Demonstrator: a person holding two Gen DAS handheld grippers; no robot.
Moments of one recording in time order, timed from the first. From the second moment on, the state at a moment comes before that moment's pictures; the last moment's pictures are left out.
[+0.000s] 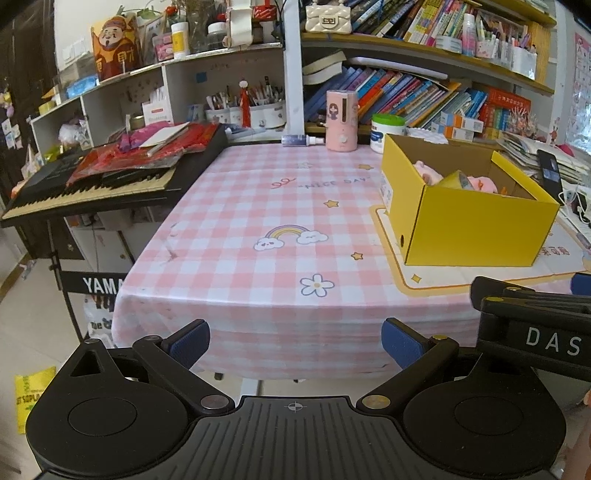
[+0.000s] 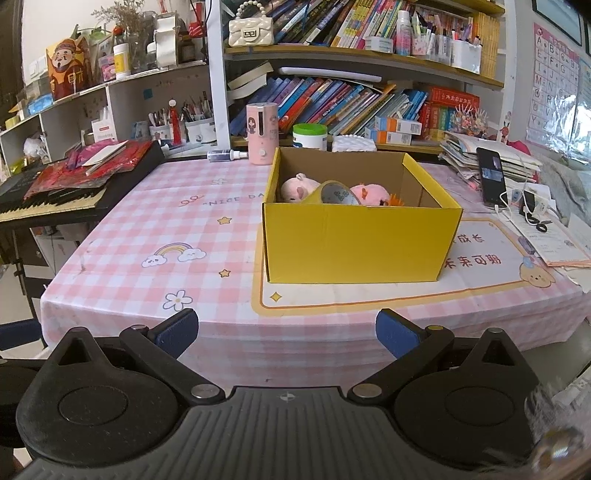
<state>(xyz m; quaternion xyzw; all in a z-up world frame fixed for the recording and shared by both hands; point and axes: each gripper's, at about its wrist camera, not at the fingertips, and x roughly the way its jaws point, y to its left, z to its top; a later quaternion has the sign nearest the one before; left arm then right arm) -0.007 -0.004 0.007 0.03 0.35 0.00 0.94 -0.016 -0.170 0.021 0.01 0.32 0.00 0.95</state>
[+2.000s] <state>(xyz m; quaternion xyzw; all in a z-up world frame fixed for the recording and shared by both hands) 0.002 -0.005 0.010 0.04 0.34 0.05 0.94 -0.006 -0.177 0.003 0.00 0.37 -0.05 0.93</state>
